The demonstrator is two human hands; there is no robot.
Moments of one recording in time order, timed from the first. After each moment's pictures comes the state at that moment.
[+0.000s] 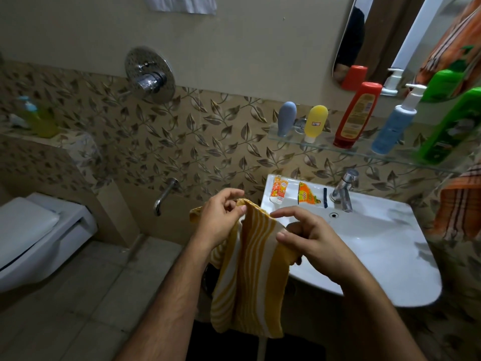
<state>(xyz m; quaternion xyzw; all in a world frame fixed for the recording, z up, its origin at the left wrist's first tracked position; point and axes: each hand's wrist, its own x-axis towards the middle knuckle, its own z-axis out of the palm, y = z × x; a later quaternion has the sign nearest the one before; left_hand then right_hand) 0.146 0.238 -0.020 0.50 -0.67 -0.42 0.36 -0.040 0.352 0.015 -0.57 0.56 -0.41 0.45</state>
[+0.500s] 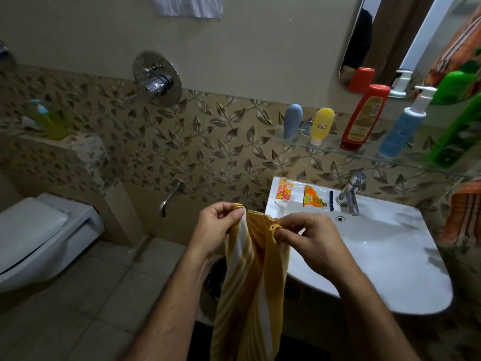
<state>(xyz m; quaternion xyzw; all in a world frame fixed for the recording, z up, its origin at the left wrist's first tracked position) 0.158 0.244 -0.029 0.45 -0.48 -0.62 0.43 -0.027 0.339 0.018 -0.63 0.64 -0.37 0.24</state>
